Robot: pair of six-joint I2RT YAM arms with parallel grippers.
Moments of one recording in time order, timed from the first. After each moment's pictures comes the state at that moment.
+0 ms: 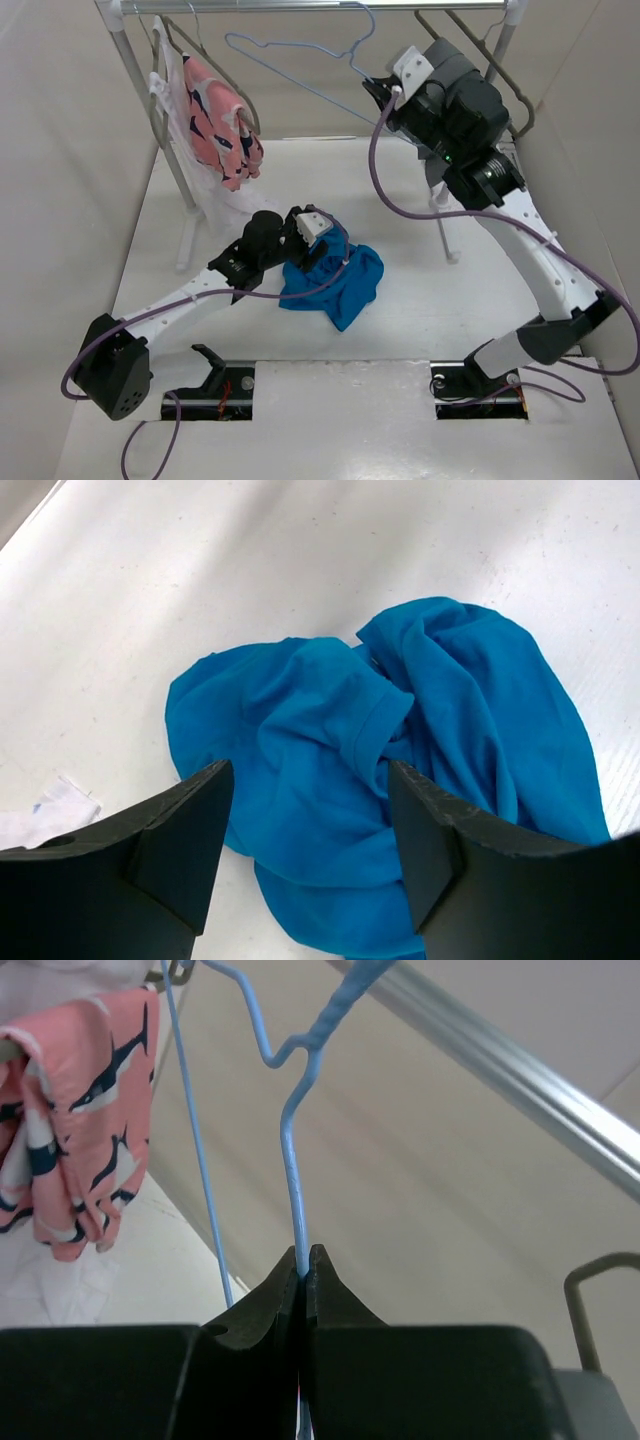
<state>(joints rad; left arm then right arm) -0.66 1.17 0.71 0.05 0.23 0.28 0.56 1.51 1.85 -0.11 -0.21 -0.47</state>
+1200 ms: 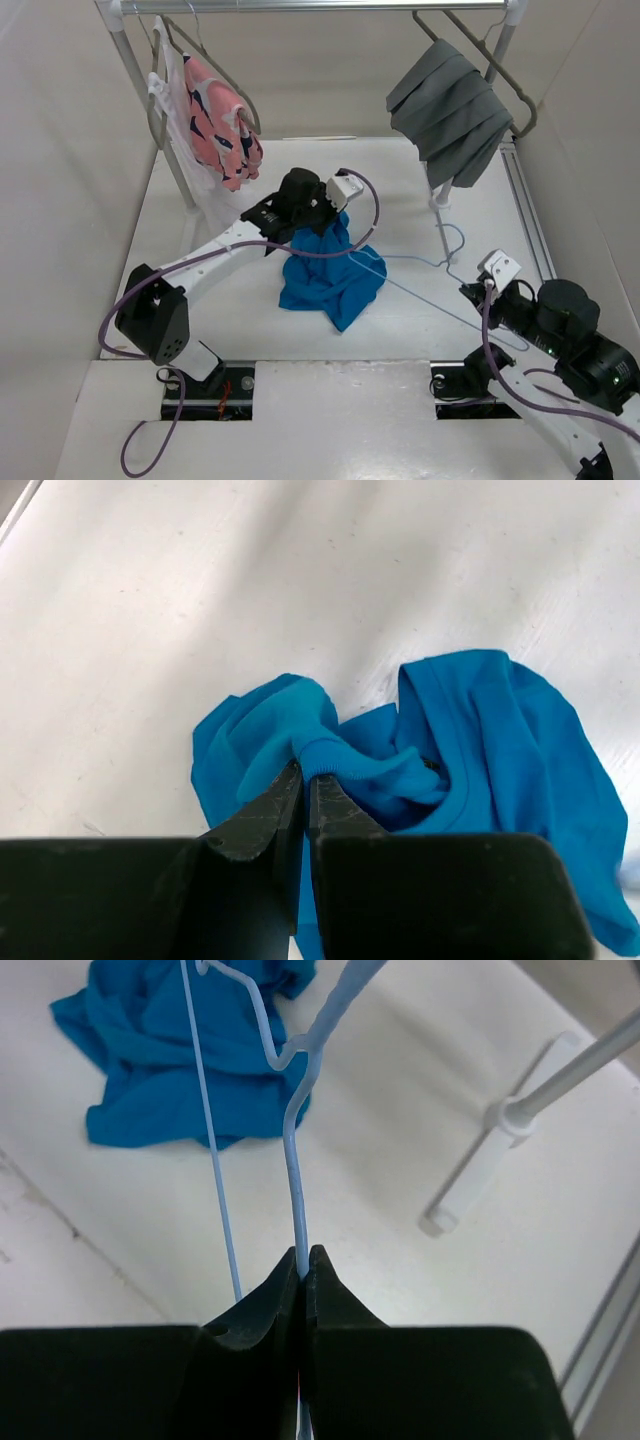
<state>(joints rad) -0.68 1.51 1.17 -0.23 0.20 0.30 0.56 0.36 1.00 -1.00 -0.05 -0.29</state>
